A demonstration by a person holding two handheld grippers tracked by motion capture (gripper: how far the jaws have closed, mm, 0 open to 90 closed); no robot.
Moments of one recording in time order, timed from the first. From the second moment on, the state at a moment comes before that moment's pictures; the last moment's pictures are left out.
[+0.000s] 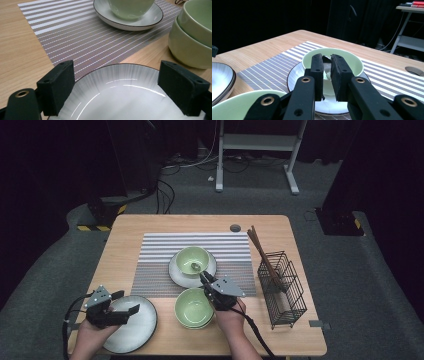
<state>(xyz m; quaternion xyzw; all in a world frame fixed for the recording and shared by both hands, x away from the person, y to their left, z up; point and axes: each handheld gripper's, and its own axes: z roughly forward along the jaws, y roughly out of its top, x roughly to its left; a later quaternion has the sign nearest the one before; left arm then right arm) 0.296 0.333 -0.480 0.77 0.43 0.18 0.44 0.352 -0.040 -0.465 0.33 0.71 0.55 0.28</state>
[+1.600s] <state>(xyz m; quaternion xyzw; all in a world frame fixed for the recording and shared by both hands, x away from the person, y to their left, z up) 0.296 0.334 -0.480 0.77 0.43 0.18 0.44 0.355 -0.065 -0.449 0.38 0.70 0.55 0.27</state>
